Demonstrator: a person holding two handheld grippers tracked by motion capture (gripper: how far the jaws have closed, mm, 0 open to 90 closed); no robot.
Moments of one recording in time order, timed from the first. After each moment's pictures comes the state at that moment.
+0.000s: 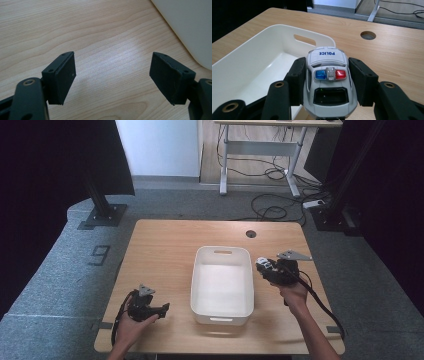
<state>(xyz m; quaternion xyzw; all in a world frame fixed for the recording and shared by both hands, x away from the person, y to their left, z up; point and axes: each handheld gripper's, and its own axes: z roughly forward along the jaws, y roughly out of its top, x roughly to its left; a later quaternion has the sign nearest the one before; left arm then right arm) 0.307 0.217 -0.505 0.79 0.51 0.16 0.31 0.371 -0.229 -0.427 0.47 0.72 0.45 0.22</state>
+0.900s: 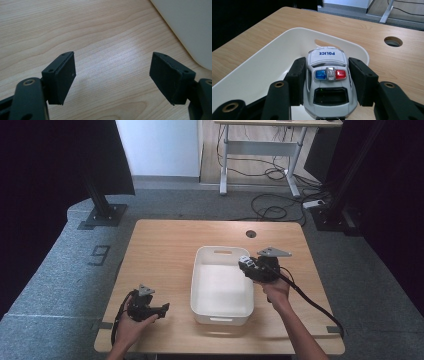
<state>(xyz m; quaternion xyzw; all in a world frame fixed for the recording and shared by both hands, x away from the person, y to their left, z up) 0.307 0.218 -0.505 0.79 0.51 0.15 0.31 0.382 -0.178 -0.426 0.45 0.74 0.45 0.20</state>
